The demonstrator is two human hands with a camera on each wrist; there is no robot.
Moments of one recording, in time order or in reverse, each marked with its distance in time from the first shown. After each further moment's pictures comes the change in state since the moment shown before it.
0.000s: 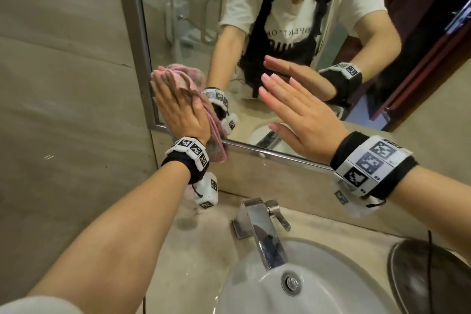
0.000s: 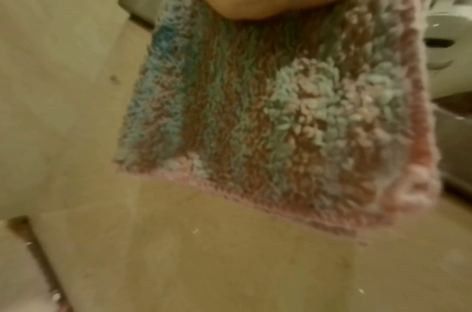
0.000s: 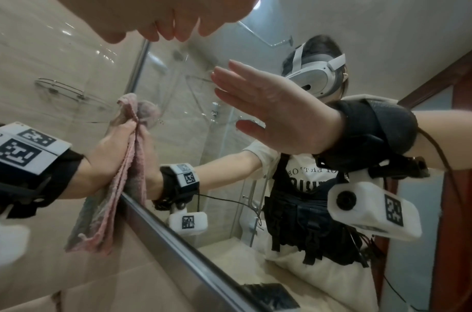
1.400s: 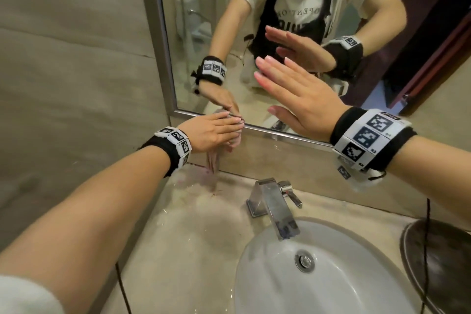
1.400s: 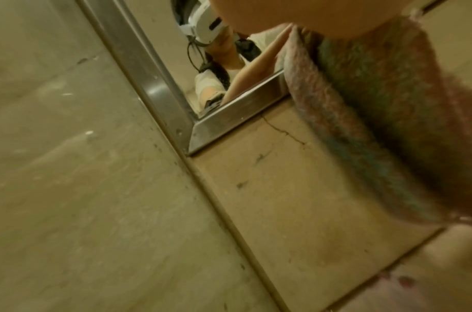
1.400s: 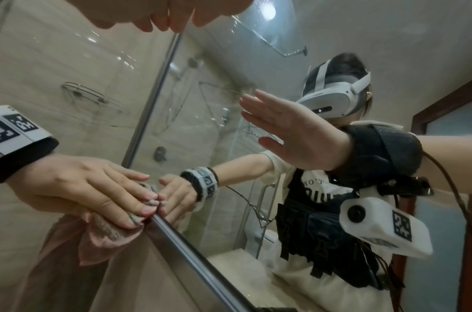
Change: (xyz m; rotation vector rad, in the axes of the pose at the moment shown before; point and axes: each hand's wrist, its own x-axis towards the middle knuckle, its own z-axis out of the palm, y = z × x) left_hand 0.007 -0.046 -0.043 0.300 -0.956 1.525; right_hand 0.013 -0.022 -0.012 -0.011 0.031 -0.106
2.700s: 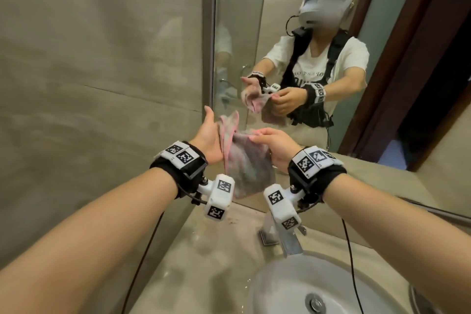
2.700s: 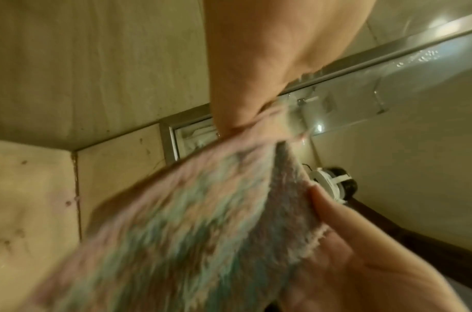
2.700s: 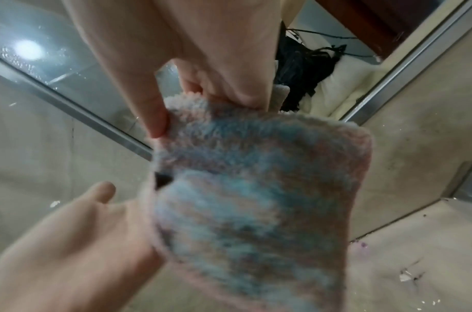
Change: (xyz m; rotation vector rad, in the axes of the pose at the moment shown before) left_hand -0.018 0.040 -0.196 -2.513 0.778 -1.143; right_hand 0.057 -0.078 -0.032 1.575 0.010 1.173
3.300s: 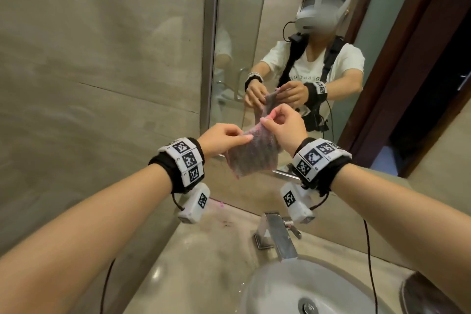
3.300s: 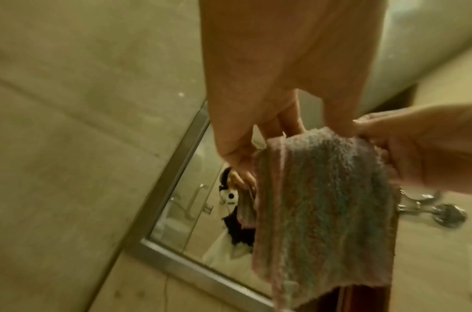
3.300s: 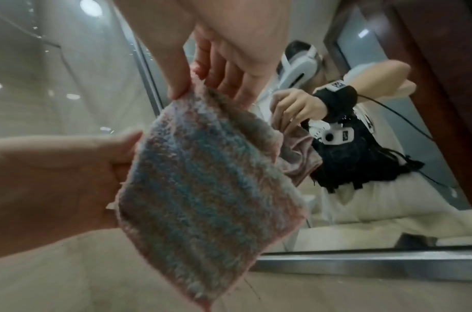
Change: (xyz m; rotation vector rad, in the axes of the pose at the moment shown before) left_hand -0.007 0.000 0.001 1.101 0.065 0.311; right_hand 0.003 -0.030 -0.014 -0.392 0.319 -0.399
